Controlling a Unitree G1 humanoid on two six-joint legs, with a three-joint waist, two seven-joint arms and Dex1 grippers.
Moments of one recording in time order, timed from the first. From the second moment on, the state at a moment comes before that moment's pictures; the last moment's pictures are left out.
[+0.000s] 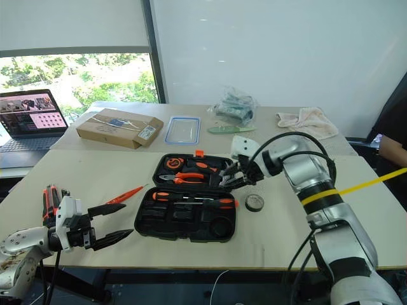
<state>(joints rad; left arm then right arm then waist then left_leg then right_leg) -0.02 0.73 0.26 0.02 -0.51 0.09 -1.22 -0.95 -0.67 0.33 0.42 0.03 0.29 1.41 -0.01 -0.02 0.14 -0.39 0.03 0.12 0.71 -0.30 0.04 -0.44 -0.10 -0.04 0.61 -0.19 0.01</state>
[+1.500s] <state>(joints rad) 0.00 0.73 0.26 0.02 -0.51 0.09 -1.20 -0.90 -0.44 0.42 0.37 -0.07 0.29 1.29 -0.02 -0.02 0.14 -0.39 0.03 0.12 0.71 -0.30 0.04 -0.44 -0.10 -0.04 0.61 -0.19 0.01</state>
